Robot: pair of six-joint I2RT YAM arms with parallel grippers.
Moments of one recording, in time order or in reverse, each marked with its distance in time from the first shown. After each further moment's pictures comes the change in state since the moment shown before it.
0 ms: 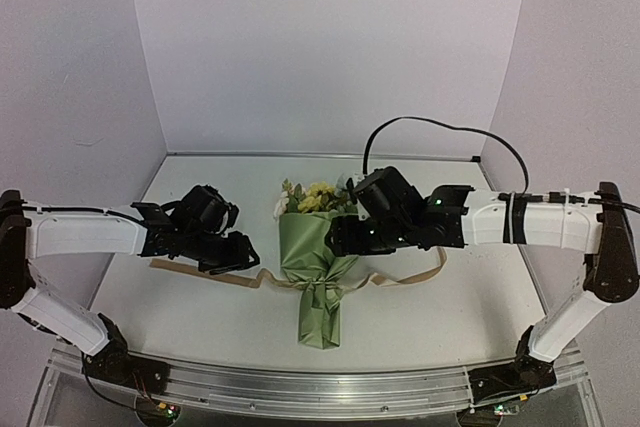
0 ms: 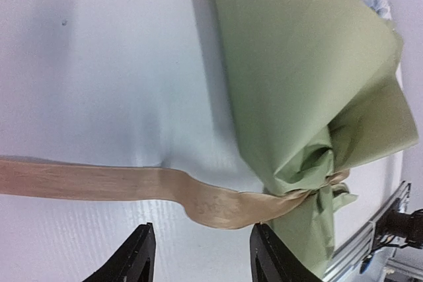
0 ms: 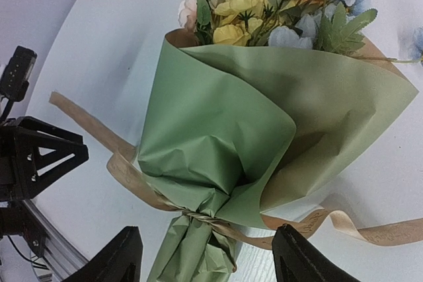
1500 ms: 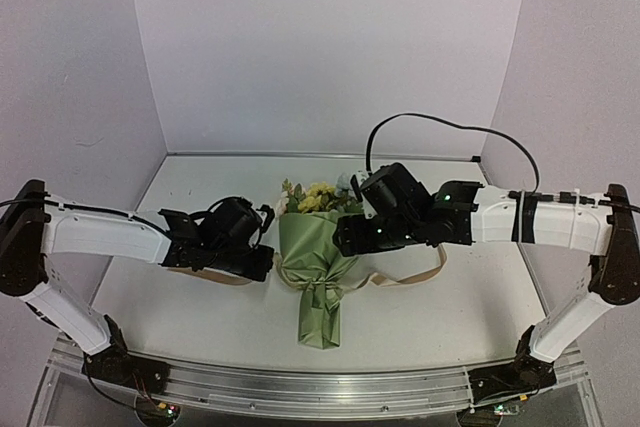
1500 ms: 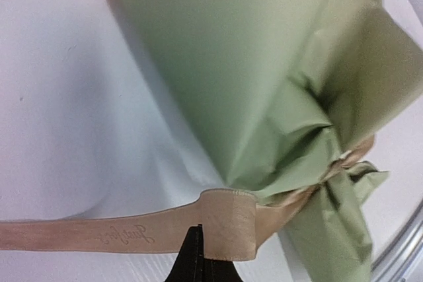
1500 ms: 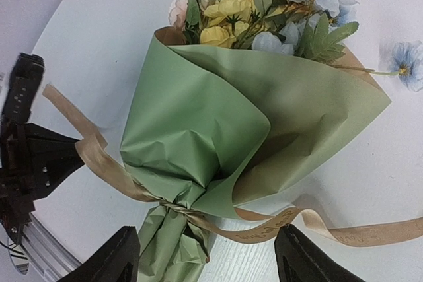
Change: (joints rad) left arm -0.182 0.125 0.050 0.072 -0.223 0.228; right arm 0.000 -0.035 0.007 -0.066 0.032 -0.084
